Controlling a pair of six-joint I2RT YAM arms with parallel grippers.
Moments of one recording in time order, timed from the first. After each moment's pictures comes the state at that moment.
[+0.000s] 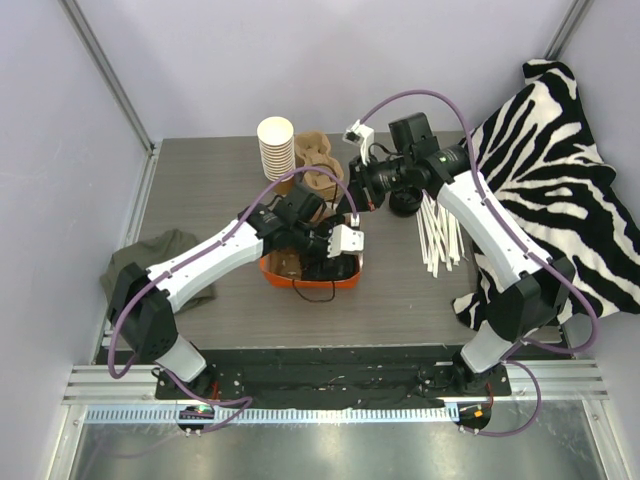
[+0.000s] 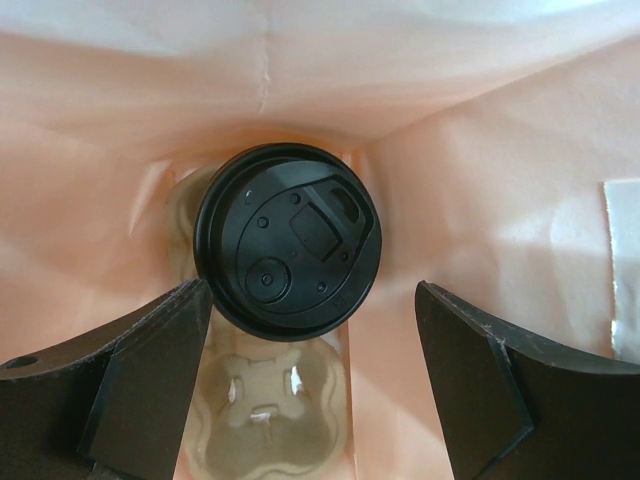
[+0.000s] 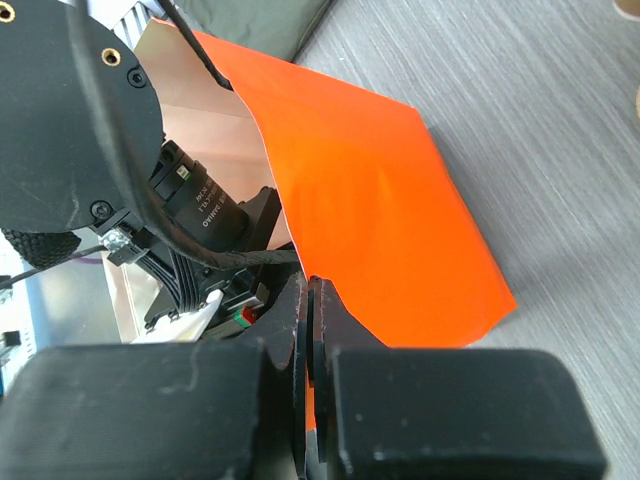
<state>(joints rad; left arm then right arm) -0.76 1.56 1.32 -0.70 0.49 0.77 0.44 1.62 1.70 -0.86 -0.78 -0.10</state>
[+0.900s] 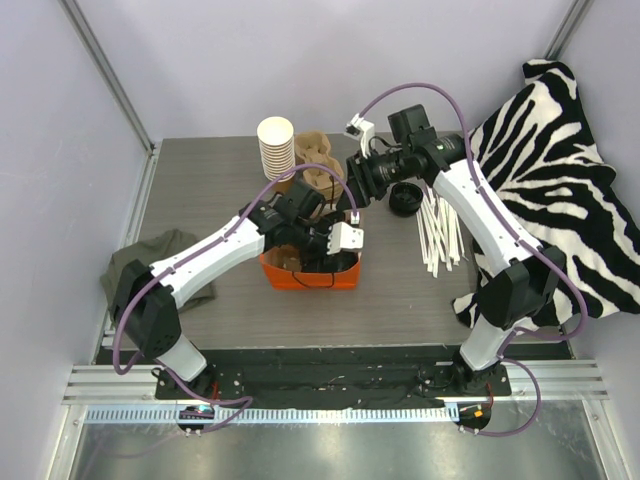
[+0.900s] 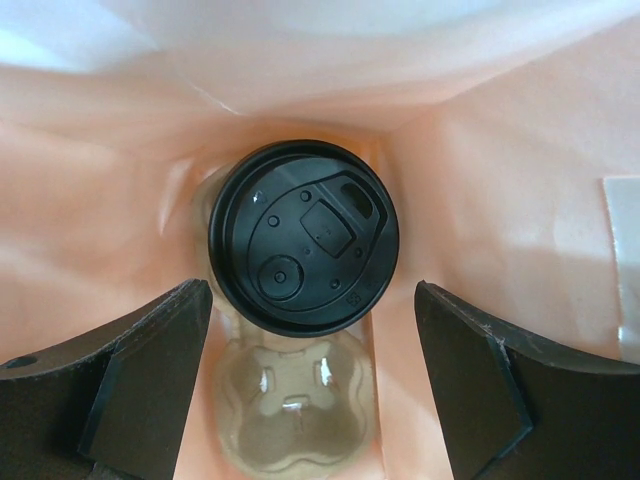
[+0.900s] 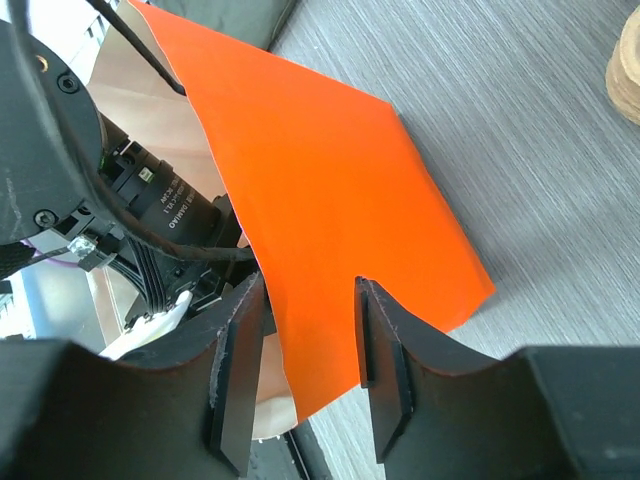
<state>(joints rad) -0.74 1.59 1.34 -0.70 0.49 0.81 0.42 1.71 1.82 -0.96 -0.77 -0.13</state>
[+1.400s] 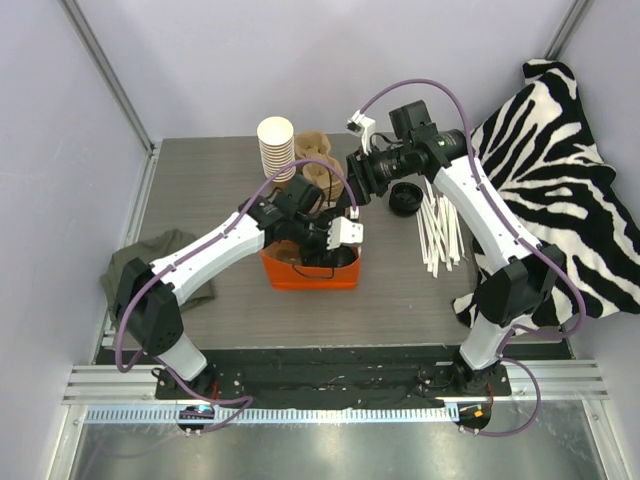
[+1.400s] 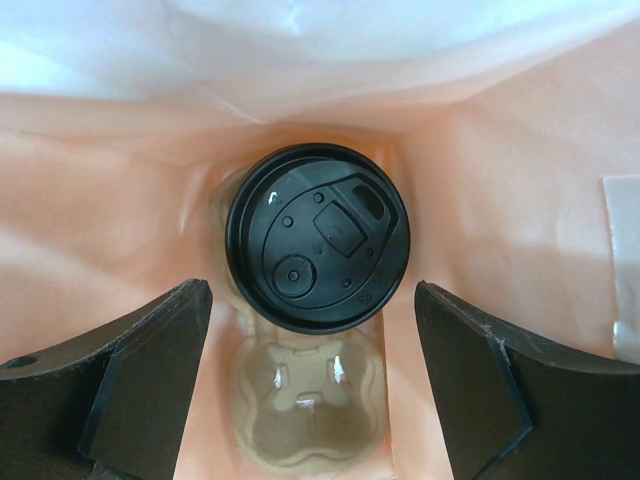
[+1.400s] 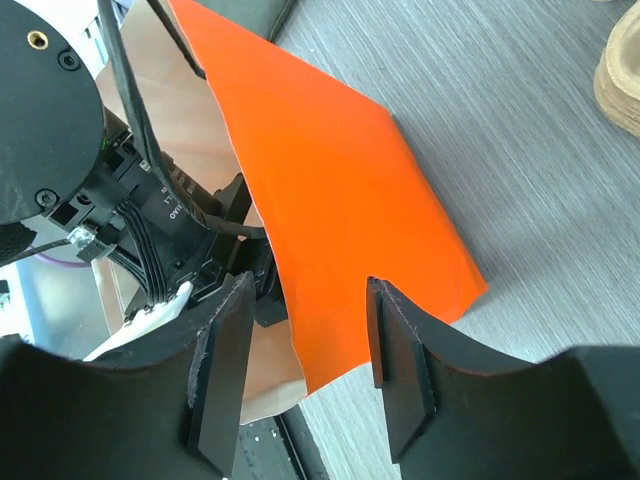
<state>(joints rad) -0.73 1.60 1.37 -0.71 0.50 0.82 0.41 1.73 1.87 -0.99 -0.77 -0.14</state>
